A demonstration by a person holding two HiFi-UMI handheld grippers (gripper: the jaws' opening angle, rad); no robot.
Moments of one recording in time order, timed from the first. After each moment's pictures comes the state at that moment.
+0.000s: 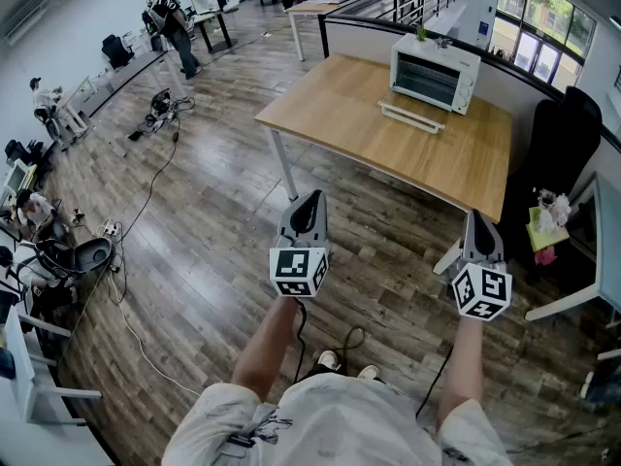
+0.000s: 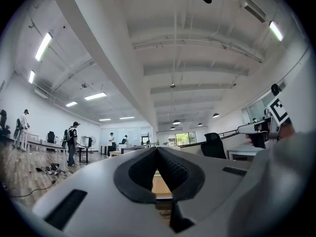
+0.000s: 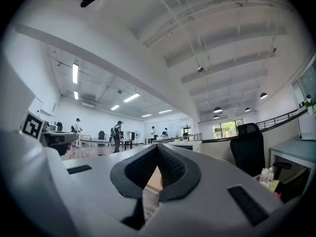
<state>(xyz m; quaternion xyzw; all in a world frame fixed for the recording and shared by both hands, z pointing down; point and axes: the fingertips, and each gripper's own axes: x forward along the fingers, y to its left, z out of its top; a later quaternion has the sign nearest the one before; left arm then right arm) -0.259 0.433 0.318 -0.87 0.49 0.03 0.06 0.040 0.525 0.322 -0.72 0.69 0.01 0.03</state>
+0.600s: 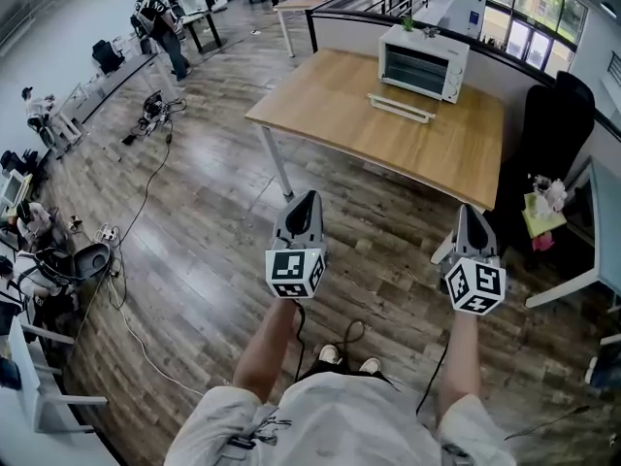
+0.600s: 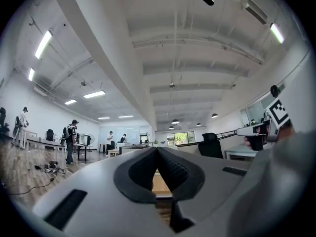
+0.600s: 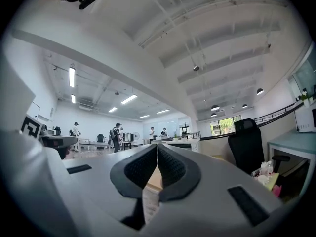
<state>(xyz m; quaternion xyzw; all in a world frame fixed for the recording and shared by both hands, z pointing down) -0.248 0.444 0.324 -0.87 0.49 0.04 0.05 0.045 0.534 0.330 -0.73 0.68 0.00 0.06</state>
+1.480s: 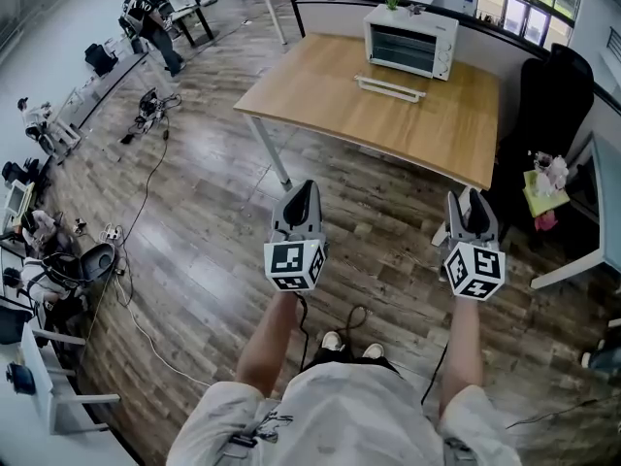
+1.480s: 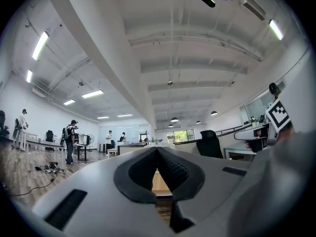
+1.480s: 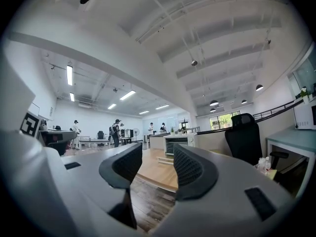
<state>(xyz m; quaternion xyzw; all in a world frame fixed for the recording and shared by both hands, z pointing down) -0.207 0.450 0.331 -0.87 0.49 0.02 0.05 0.082 0.533 0.356 -0.73 0.68 -0.03 0.04</state>
